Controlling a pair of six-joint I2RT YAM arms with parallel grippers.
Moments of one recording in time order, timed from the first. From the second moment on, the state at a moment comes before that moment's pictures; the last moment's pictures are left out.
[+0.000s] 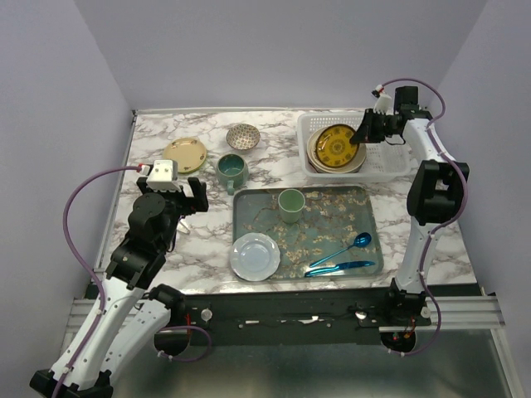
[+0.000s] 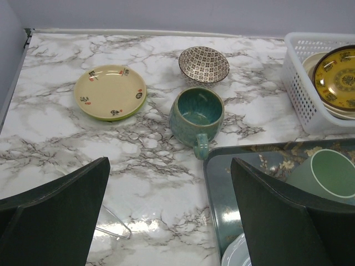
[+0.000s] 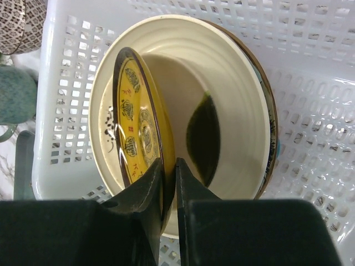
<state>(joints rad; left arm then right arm) -0.42 0.58 0.74 -0.32 -0.30 -0.18 -0.07 2.16 1.90 -0.64 -0.65 -0.01</state>
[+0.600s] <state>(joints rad) -0.41 0.59 0.74 -0.32 -0.29 -0.18 -0.07 2.17 1.91 -0.67 -0.61 -0.06</state>
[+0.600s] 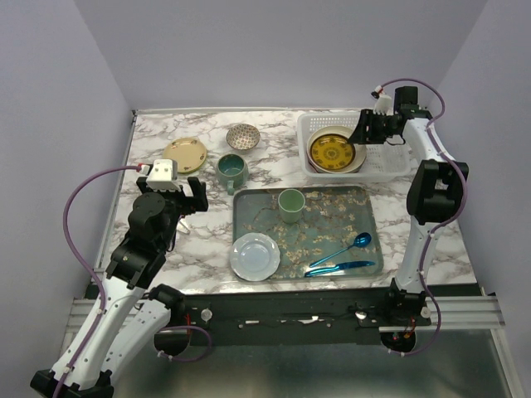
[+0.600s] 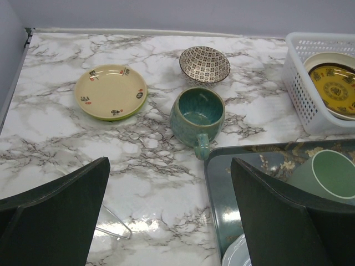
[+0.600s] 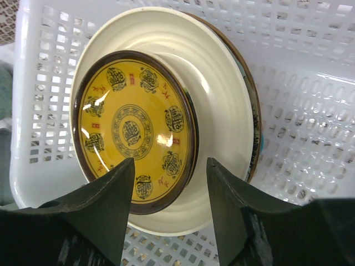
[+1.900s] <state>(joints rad) -0.36 0.62 0.74 -0.32 -0.25 -0.20 -0.07 1.20 1.16 -0.42 -0.89 -0.13</state>
